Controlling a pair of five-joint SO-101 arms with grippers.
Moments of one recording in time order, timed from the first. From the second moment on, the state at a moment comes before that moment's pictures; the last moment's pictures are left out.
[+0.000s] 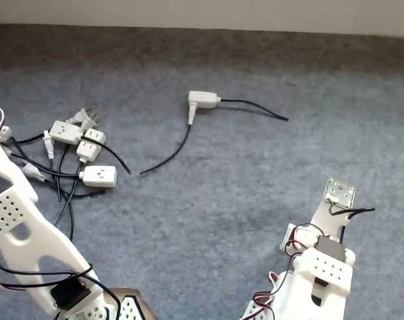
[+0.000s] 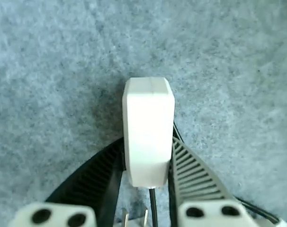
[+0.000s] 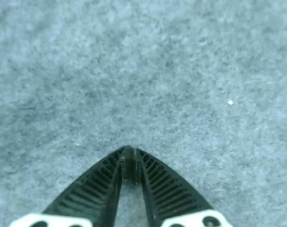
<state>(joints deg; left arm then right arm) -45.9 57.8 -56.9 79.8 28.9 21.9 -60.7 86.1 53.5 3.1</state>
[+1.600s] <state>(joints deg) 10.6 -19.1 -25.9 101.3 -16.3 23.0 -60.7 86.1 53.5 3.1</state>
